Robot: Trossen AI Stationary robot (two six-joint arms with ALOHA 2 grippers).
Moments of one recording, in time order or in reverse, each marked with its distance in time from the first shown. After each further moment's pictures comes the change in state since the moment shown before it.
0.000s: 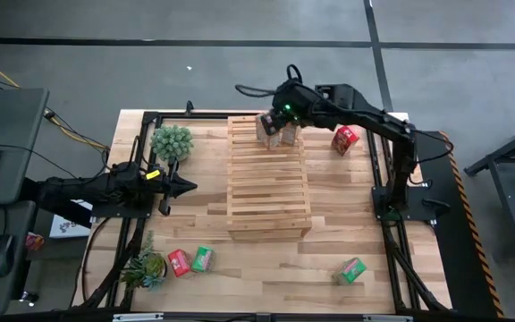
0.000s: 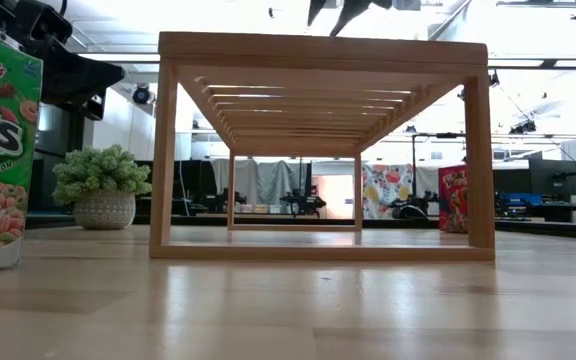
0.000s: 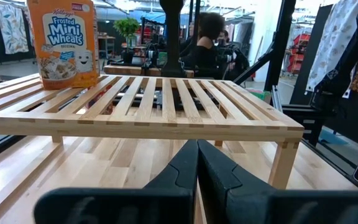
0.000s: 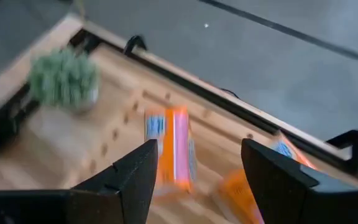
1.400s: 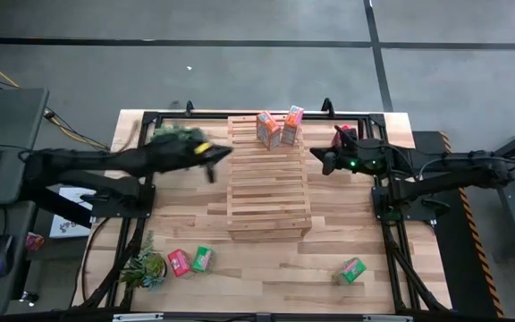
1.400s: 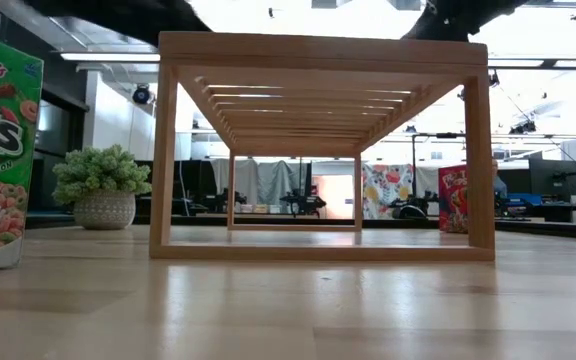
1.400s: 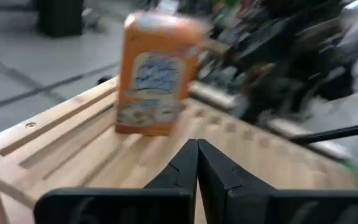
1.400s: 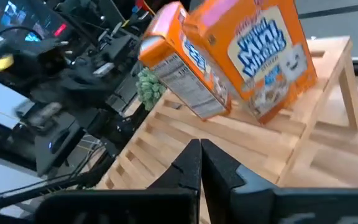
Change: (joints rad) left arm 0.120 1.027 0.646 0.154 -0.260 -0.255; right arm 0.123 -1.003 -1.588 1.147 -0.094 0.194
